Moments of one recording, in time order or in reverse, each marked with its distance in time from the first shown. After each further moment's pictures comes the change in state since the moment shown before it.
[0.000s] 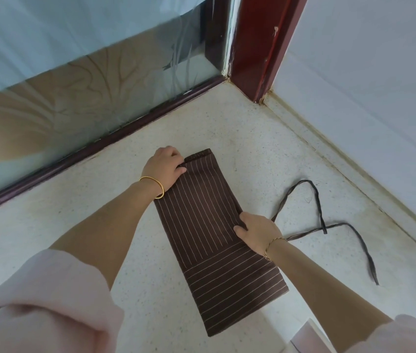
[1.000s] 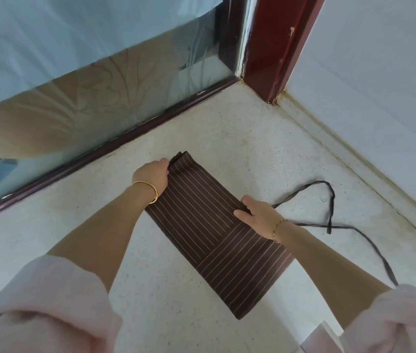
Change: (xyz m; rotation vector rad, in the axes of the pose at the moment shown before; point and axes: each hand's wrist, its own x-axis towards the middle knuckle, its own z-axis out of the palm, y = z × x) left_hand -0.034 -0.032 -0.008 0.105 -0.107 -0.259; right_hand 0.021 -0.012 -0.017 0.174 -0.061 -0.155
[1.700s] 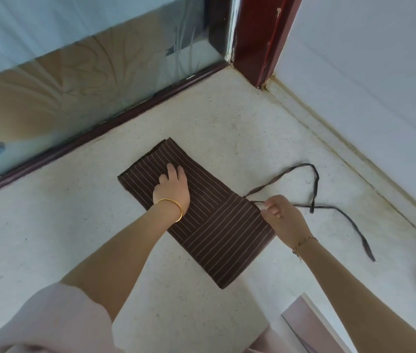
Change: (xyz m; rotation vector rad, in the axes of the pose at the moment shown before) left_hand -0.062 0.078 0.047 0.058 -0.087 -0.055; right_hand -0.075 0.048 0.014 0.350 0.372 0.195
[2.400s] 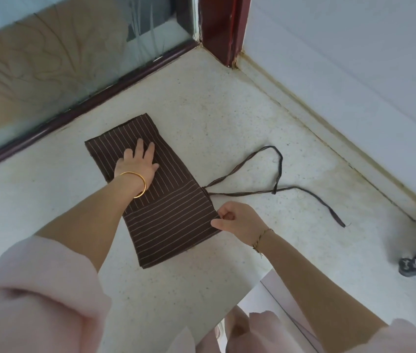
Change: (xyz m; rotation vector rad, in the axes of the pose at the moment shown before) left_hand 0.021 -0.006 -0.005 0.143 -0.007 0.006; right_hand -0.027 0.009 0.018 0.100 -0.313 -0.057
